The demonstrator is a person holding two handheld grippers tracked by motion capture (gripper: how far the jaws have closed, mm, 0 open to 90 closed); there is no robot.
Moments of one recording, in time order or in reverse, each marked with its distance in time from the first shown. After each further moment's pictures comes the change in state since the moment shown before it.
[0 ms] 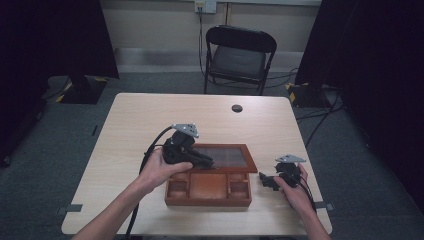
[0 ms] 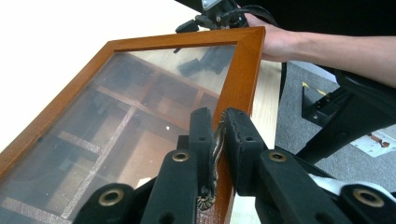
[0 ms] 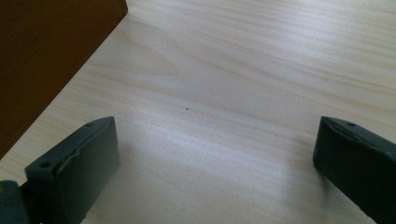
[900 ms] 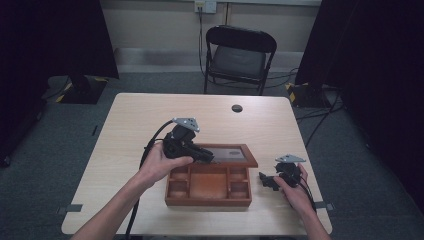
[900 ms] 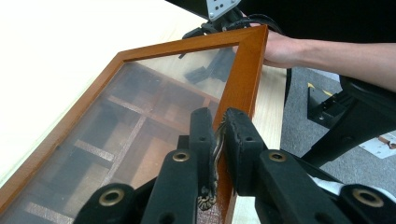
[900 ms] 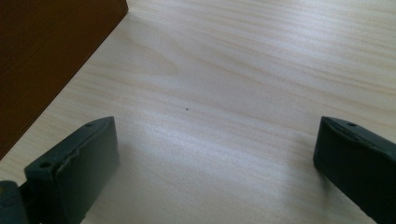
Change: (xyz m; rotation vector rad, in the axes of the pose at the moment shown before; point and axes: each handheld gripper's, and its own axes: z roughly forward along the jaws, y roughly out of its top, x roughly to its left) left arm 0.003 0.013 -0.007 -0.005 0.022 0.013; right arm 0.000 0.000 0.000 0.002 0.001 0.001
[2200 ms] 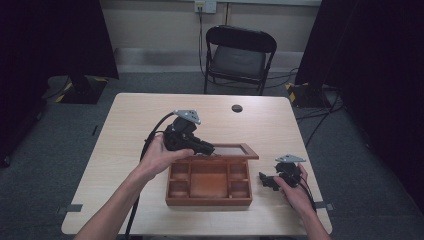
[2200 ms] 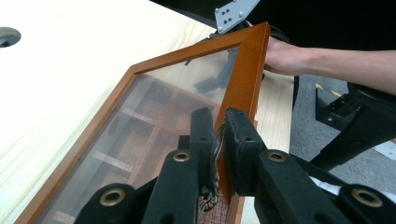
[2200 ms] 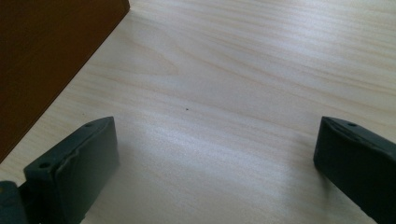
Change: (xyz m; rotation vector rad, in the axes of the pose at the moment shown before) left arm 0.006 0.017 -0.007 -0.001 0.023 0.017; right arm 0.000 0.000 0.000 -0.002 0.000 -0.004
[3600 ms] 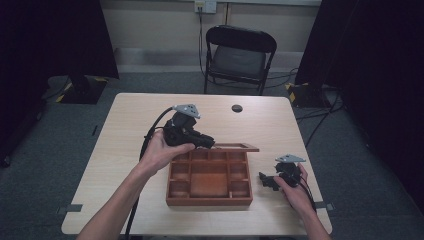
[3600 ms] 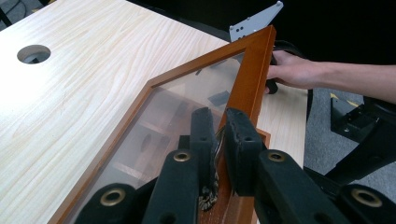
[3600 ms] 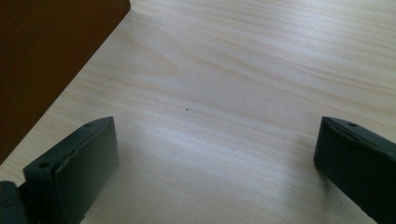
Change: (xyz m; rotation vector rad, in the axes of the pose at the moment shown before) left arm 0.003 0.008 -0.005 -0.041 0.055 0.018; right arm 0.000 0.000 0.000 0.001 0.000 0.002
